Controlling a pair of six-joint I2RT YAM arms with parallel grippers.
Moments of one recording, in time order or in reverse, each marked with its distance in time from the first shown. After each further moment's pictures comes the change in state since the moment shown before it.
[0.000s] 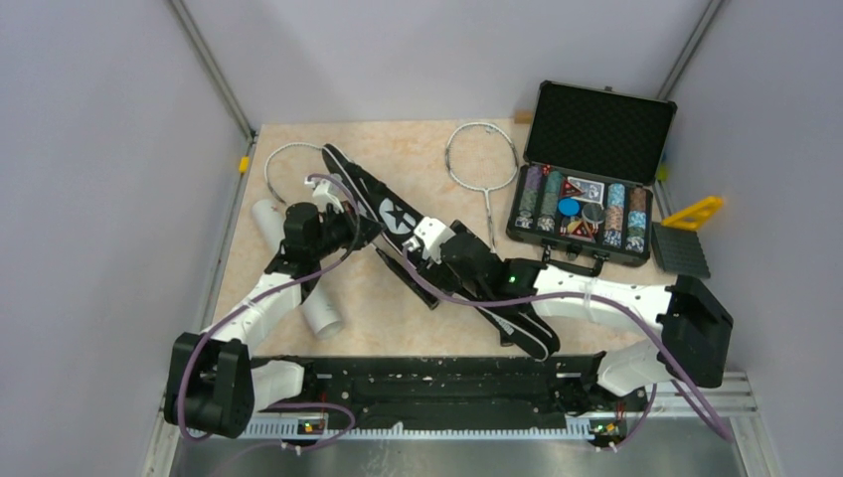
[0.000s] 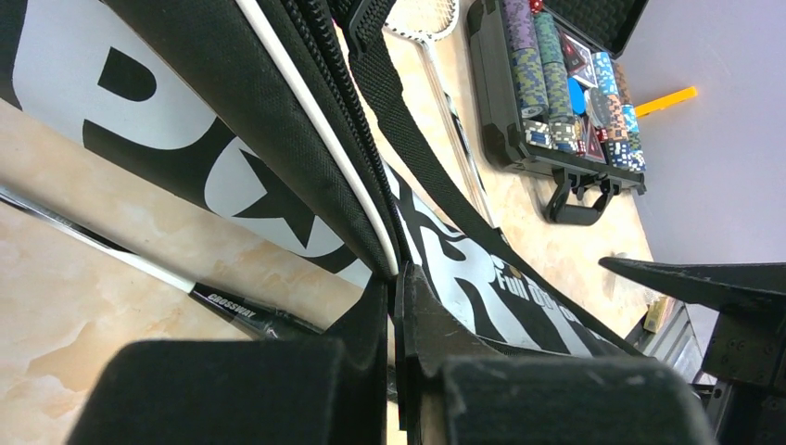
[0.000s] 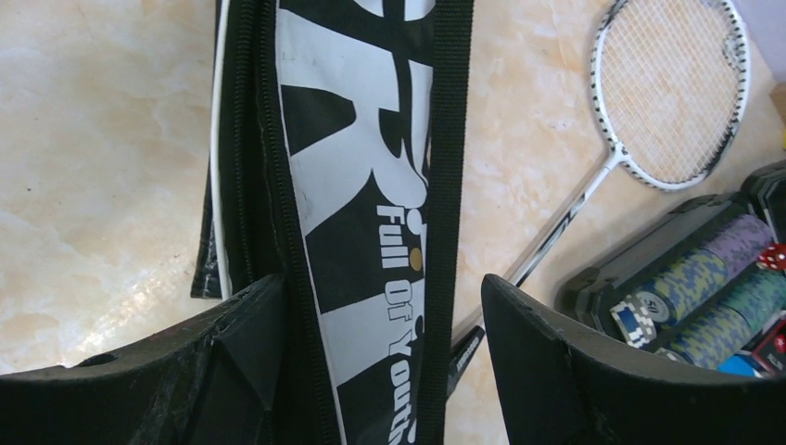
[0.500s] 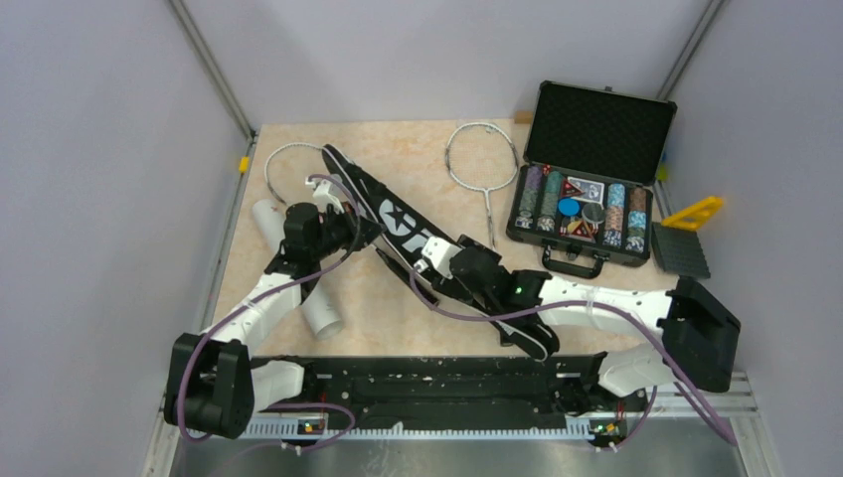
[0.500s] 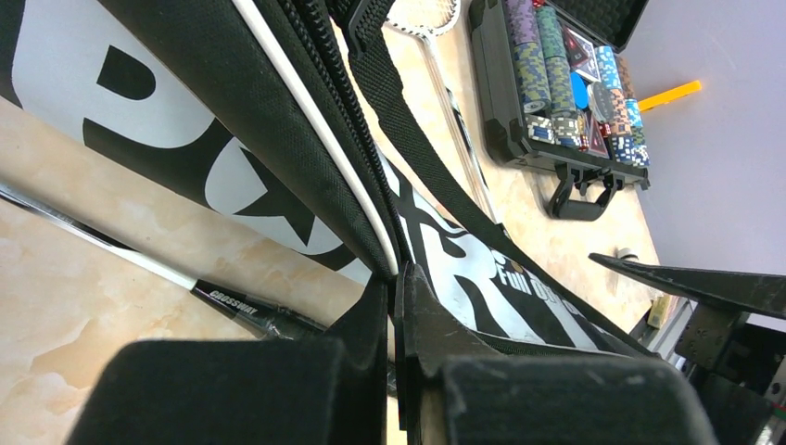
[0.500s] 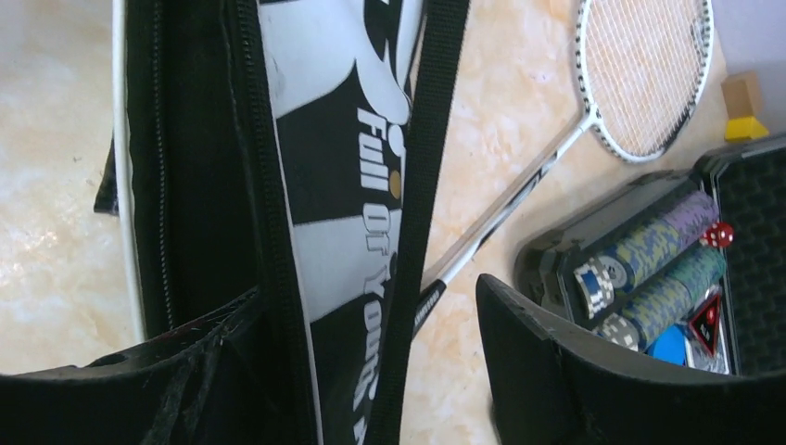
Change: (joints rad) left arm 0.001 -0.002 0.000 -0.013 0.004 0.013; right arm -0.005 -0.060 -0.132 0.006 0.060 -0.136
